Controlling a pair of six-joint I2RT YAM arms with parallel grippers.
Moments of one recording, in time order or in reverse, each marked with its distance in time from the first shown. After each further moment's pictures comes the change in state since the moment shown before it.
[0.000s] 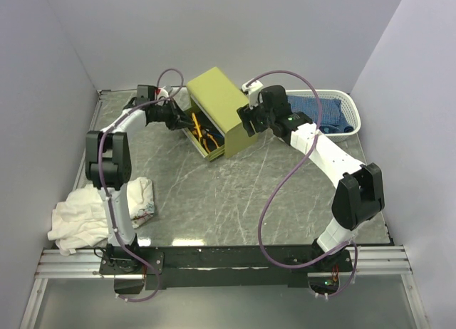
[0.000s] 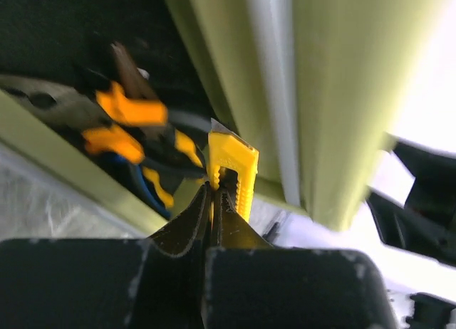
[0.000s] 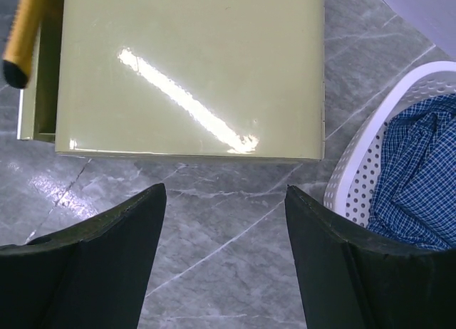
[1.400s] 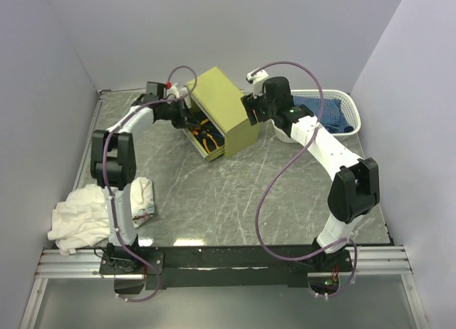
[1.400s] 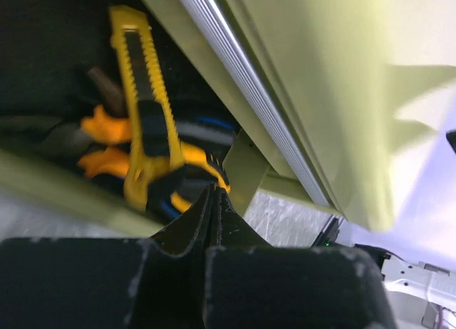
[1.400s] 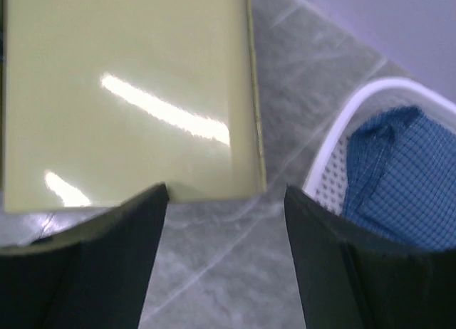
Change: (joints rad) left arm -0.043 0.002 0.053 -0.056 -0.065 0.211; right arm -0.040 0.067 0.116 0.015 0.047 0.007
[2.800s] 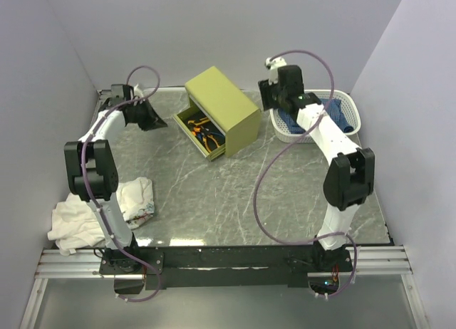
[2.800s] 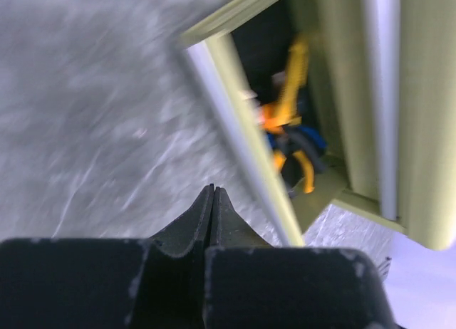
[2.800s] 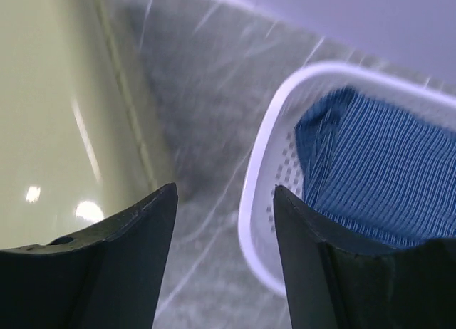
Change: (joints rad) left arm 0.163 -0.157 -0.114 -0.067 -0.237 0.016; right arm -0.114 0.101 0.112 -0.054 0.034 0.082
